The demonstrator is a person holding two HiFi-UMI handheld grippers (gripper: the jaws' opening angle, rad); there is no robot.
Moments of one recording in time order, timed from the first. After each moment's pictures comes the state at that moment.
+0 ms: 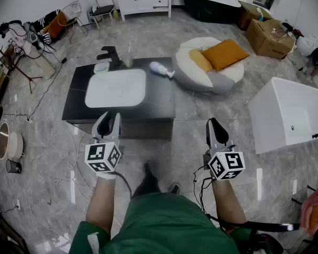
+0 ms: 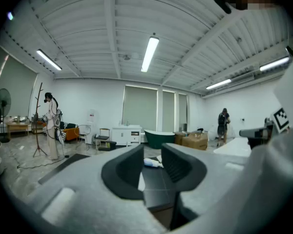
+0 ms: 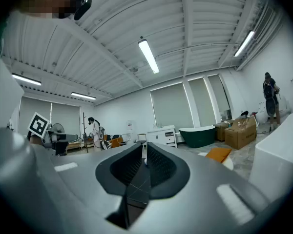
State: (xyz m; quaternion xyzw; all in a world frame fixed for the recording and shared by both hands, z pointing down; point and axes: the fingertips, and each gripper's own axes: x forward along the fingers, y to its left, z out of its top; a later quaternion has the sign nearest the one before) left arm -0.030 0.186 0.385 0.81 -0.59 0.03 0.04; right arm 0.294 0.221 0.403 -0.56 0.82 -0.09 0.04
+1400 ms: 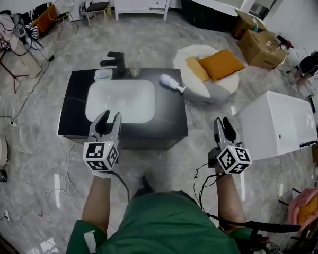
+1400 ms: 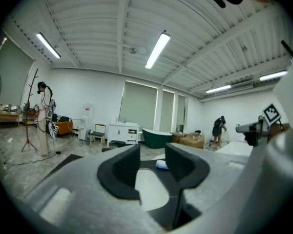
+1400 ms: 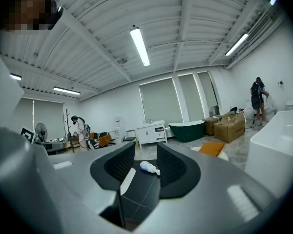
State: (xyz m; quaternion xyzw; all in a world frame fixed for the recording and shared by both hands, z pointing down) left arm -0.188 0.056 0.415 0.83 -0.56 0.02 0.07; right arm 0.189 0.089 0.407 -0.62 0.77 -0.14 0.02
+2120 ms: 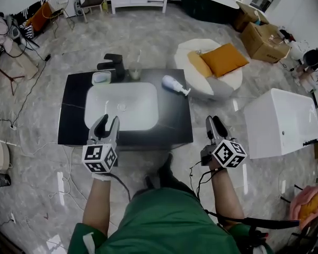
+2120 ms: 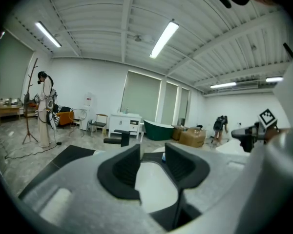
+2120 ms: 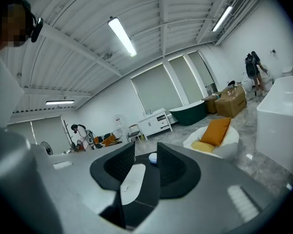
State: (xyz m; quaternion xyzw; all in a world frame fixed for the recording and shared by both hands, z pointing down) left arm -0.211 -0.024 0.466 0.82 -0.56 0.05 0.12; right arm 0.155 -0.006 0.469 -0.60 0.76 -0.25 0.06
